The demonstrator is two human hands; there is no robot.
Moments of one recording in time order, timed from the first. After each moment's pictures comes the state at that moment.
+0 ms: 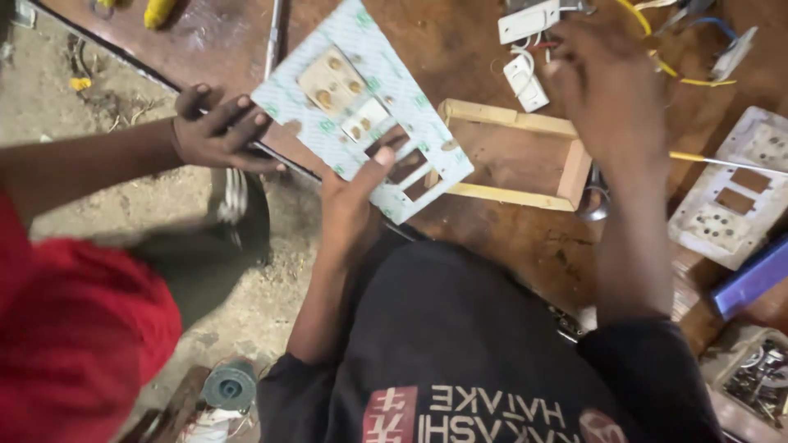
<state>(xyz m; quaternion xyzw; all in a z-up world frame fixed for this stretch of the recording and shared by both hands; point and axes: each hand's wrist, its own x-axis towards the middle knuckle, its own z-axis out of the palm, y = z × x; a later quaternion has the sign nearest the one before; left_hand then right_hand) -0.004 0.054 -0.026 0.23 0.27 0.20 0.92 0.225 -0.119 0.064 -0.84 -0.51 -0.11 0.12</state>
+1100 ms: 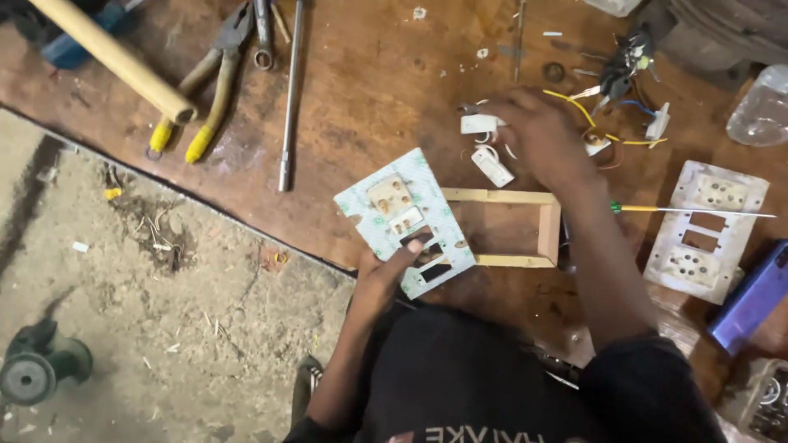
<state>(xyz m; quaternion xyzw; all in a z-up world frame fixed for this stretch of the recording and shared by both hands) 0.010 0.041 -0.058 0.37 0.24 0.06 0.90 0.272 -0.093 0.045 -0.82 -0.55 0.01 0.17</state>
